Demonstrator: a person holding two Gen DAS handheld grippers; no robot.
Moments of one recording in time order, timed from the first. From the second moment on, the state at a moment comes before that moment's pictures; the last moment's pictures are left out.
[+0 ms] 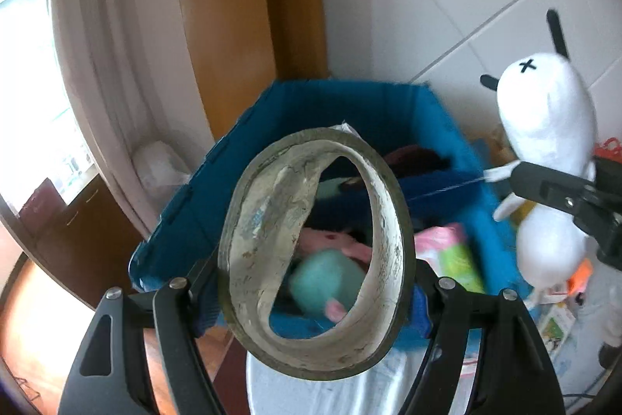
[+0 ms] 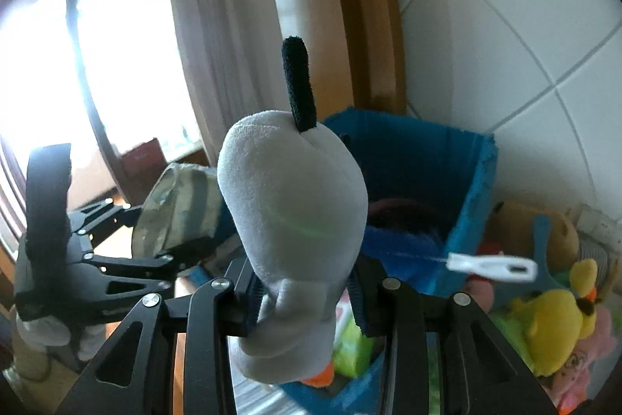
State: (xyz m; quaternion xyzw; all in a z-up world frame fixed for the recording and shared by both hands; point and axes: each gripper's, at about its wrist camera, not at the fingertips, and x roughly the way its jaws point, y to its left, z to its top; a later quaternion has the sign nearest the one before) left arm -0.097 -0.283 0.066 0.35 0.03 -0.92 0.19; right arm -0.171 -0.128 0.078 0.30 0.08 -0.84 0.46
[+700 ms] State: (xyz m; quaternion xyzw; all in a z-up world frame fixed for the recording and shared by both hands) left arm -0.160 -0.346 -0.007 0.43 0.07 -0.89 0.15; right arm -0.213 -0.201 -0.014 0.40 0.15 -0.83 0.35
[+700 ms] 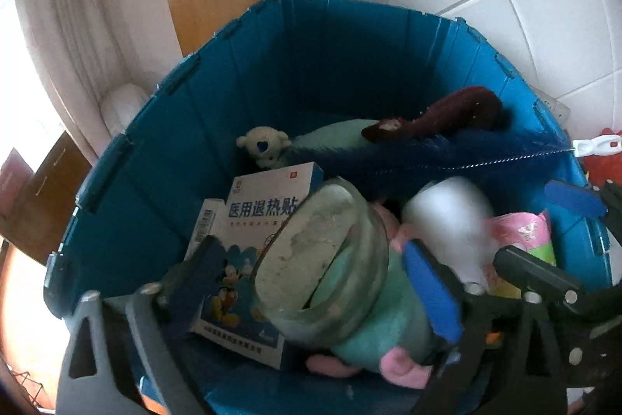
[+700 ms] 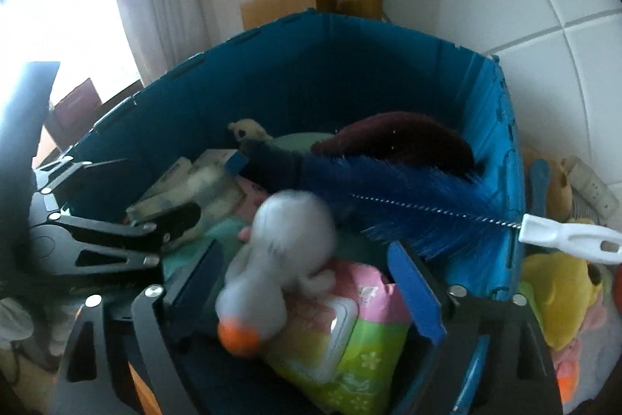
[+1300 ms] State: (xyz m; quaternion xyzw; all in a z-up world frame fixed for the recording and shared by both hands) left arm -0.109 -0.295 0.017 0.38 0.06 -0.91 0.15; right arm -0.174 -0.136 0.014 0.35 0.11 -0.86 0.34
